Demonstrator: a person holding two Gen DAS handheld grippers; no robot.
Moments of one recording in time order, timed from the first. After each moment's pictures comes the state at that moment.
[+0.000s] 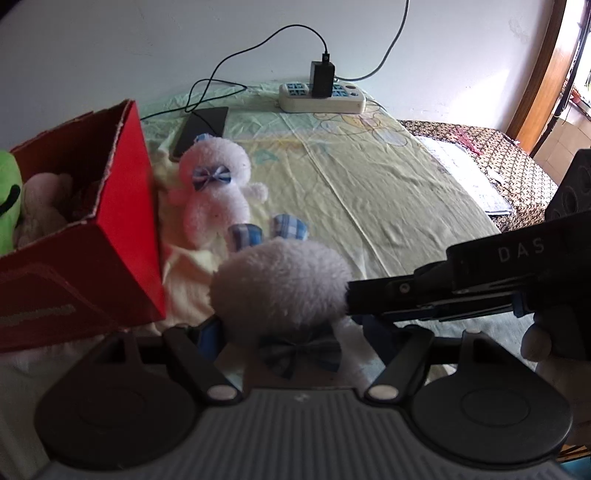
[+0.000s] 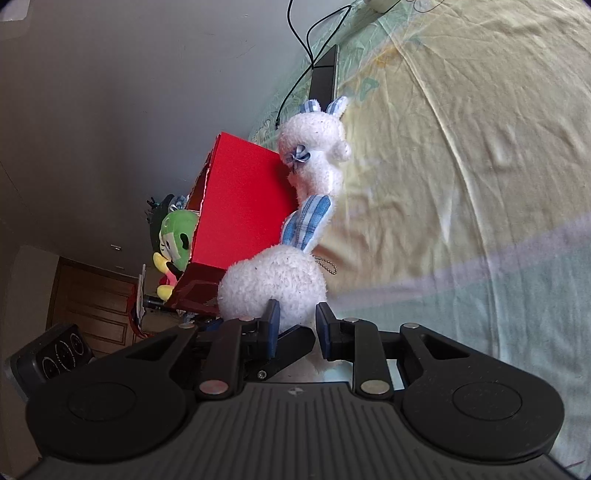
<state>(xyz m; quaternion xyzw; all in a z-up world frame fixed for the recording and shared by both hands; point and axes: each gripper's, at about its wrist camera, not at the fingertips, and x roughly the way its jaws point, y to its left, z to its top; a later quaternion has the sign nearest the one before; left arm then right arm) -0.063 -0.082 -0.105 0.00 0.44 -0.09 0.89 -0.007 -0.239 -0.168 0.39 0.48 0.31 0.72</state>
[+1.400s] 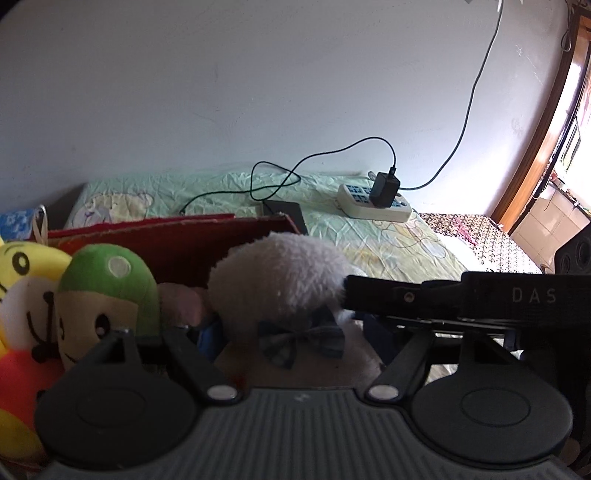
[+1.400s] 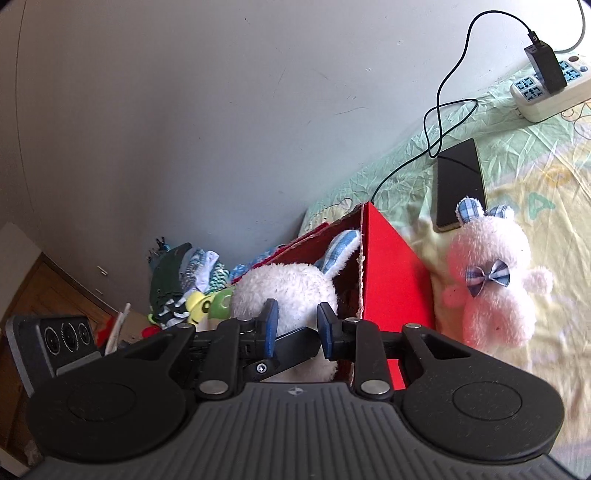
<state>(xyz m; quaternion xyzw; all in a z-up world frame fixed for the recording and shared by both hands) 0.016 0.114 -0.065 -0.08 0.35 -0.14 0.92 0.049 -0.073 -0.082 0.30 0.34 0.30 0.84</state>
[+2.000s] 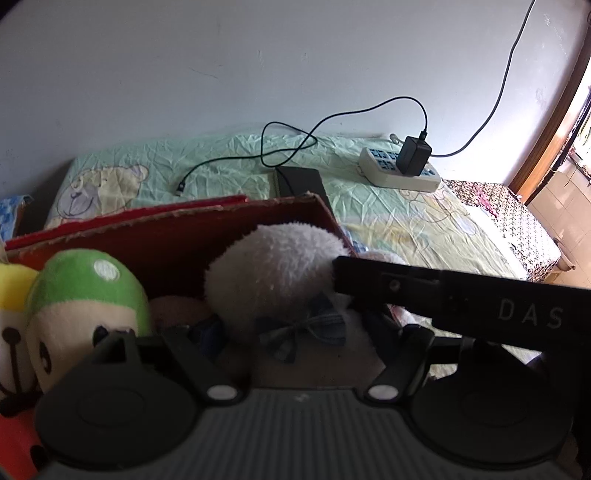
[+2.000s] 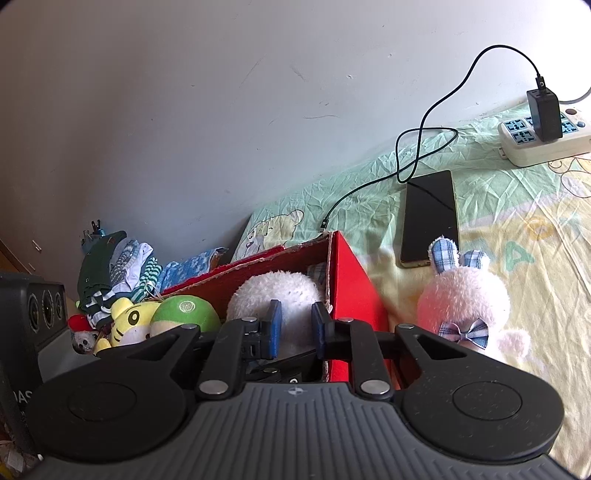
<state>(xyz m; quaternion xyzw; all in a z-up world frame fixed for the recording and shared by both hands) 0.079 0.112 -0.089 -0.06 0.41 -0.14 0.90 0.086 -0.043 -0.081 0.22 0.35 0.22 0.88</state>
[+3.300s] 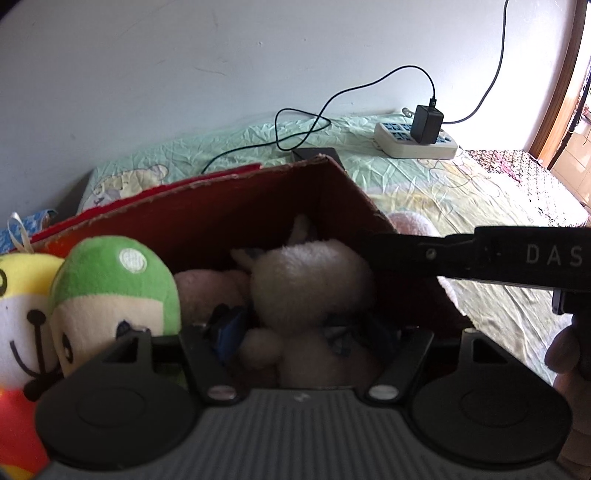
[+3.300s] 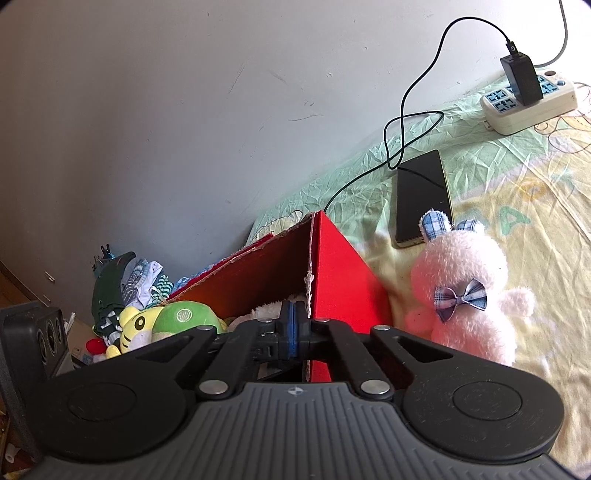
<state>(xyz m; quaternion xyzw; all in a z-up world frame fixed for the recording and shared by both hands) 0.060 0.107 -0.098 0.02 0.42 -0.11 0.90 0.070 -0.053 -0.102 0.27 0.34 0.22 0.88</state>
